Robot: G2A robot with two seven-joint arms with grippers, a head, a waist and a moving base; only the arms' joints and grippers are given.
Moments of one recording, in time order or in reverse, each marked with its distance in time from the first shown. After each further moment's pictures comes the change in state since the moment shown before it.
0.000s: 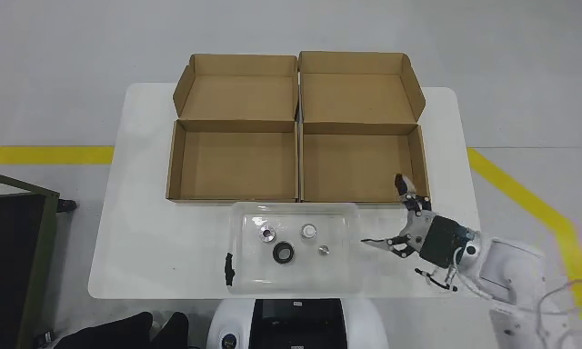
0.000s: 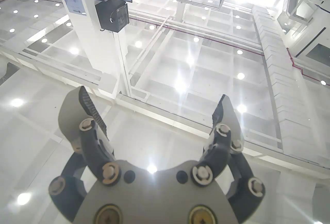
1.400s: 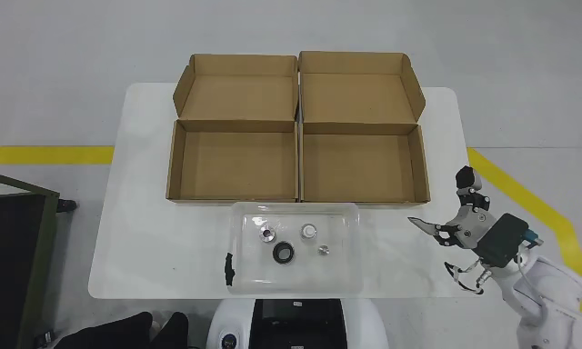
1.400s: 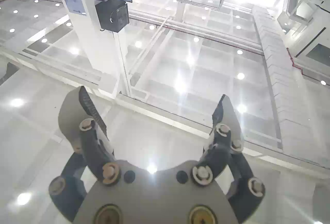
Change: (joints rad) left arm 0.000 0.000 0.000 0.000 0.000 0.000 0.000; right arm -0.138 -0.020 0.226 0.052 0.044 0.178 -0.192
